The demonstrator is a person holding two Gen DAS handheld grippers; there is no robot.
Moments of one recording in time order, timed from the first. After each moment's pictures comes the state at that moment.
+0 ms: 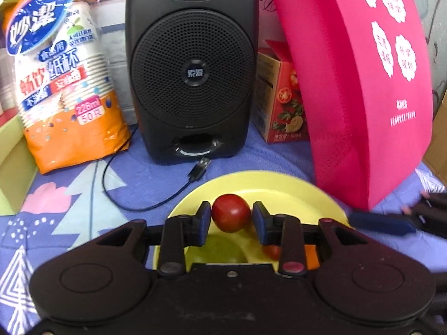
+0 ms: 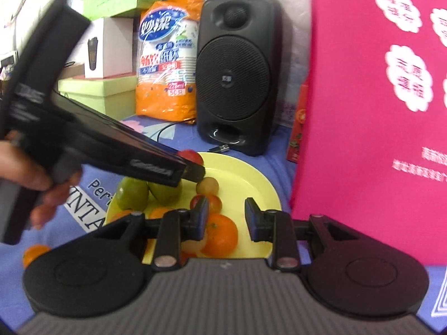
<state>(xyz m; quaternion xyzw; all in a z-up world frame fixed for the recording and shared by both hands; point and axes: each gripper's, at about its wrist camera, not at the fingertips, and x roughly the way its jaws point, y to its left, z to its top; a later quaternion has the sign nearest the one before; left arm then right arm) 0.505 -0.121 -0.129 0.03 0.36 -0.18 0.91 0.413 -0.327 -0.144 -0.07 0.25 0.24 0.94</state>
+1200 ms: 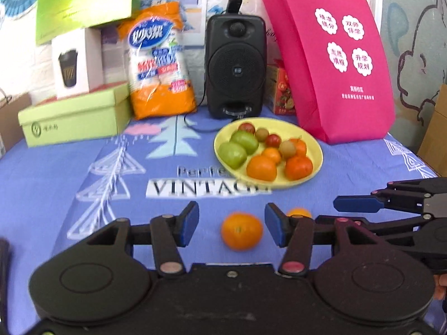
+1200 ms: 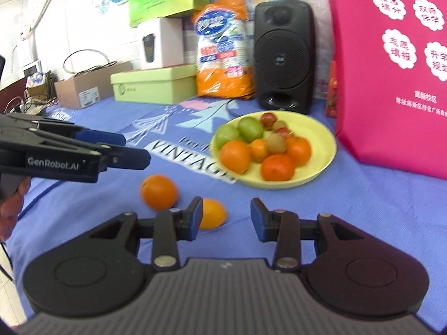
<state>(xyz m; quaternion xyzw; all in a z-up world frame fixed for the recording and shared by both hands) 0.252 -0.036 -0.105 0.02 0.30 -0.11 0.95 0.266 -0.306 -0.157 -0.05 0.27 0.28 0.92</state>
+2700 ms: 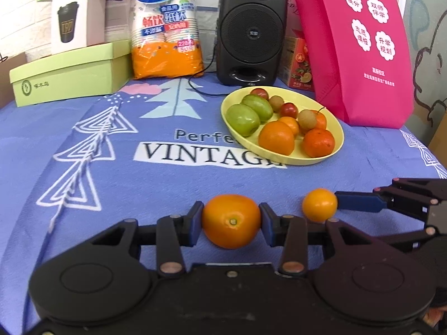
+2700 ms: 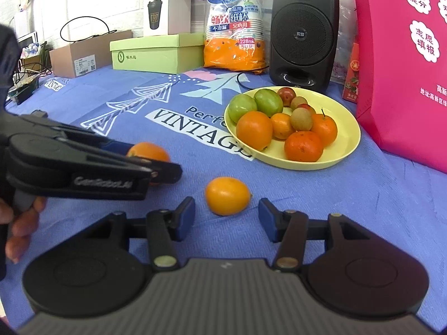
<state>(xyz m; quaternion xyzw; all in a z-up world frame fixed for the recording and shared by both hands) 0.286 -0.027 -0.149 -0.02 0.35 -0.10 0.93 0.284 -0.268 -0.183 -0.09 0.30 0.26 0.91</state>
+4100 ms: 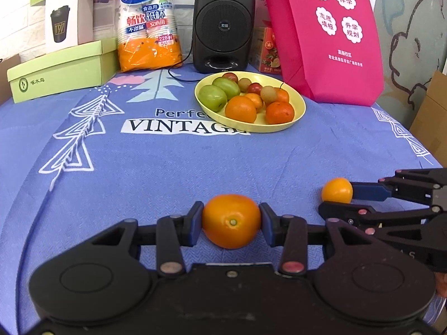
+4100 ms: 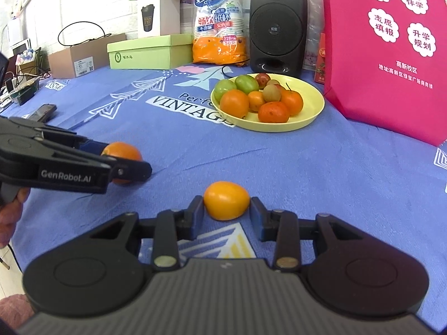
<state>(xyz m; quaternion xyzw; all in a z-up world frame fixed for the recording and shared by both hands) 0.223 -0.034 -0.145 0.00 0.35 -0.15 0.92 0.225 -0.315 -0.184 -0.07 0.31 0.24 0.92</state>
